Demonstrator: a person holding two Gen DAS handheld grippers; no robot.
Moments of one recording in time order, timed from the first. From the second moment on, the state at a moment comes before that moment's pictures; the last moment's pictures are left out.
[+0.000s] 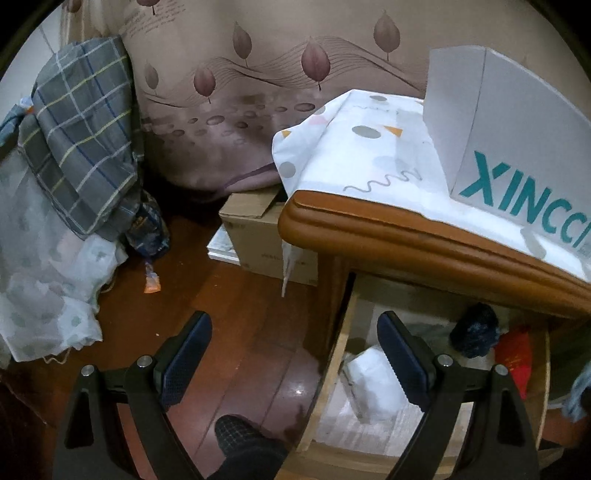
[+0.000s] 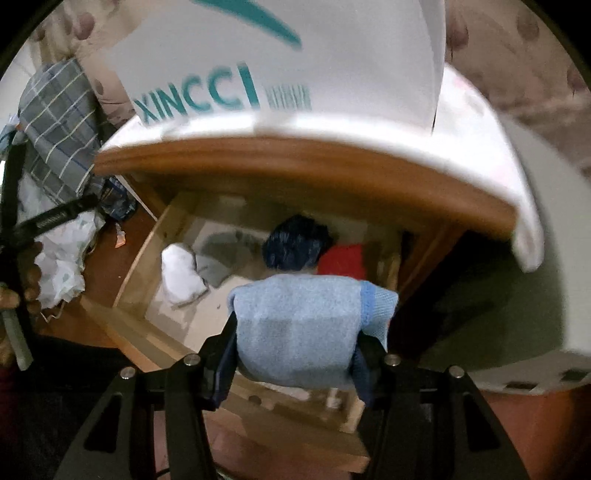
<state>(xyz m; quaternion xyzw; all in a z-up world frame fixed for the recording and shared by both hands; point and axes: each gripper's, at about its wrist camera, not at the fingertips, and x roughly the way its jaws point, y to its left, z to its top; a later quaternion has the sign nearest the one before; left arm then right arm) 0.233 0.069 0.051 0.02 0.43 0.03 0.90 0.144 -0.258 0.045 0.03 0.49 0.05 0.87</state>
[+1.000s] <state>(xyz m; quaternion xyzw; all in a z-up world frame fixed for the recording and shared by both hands) 0.236 0.089 0.053 -0.01 0.44 0.05 0.90 0.282 -0.261 0.228 -0.01 0.40 0.00 0.92</state>
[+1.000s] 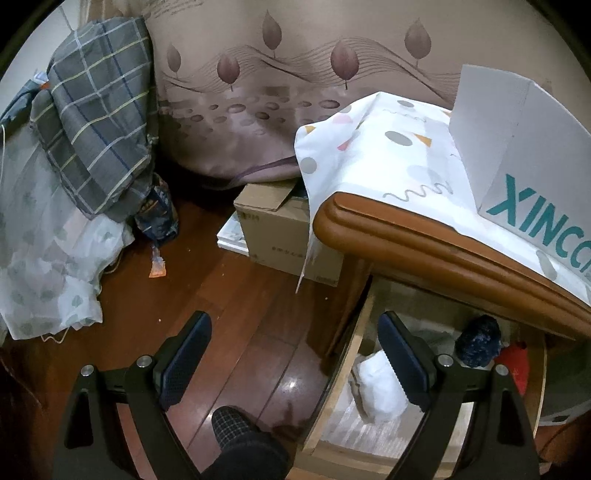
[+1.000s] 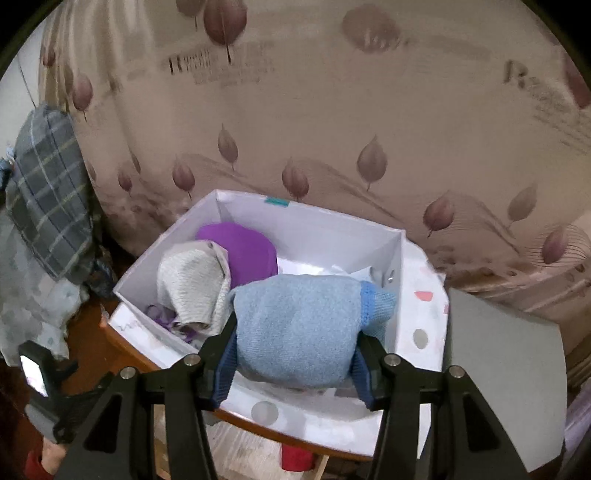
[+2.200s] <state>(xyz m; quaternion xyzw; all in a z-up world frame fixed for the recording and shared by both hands) 0.240 0.094 0.040 -0.01 0.47 0.05 0.88 0.148 -0.224 0.140 -0.12 0.45 0.09 0.88</state>
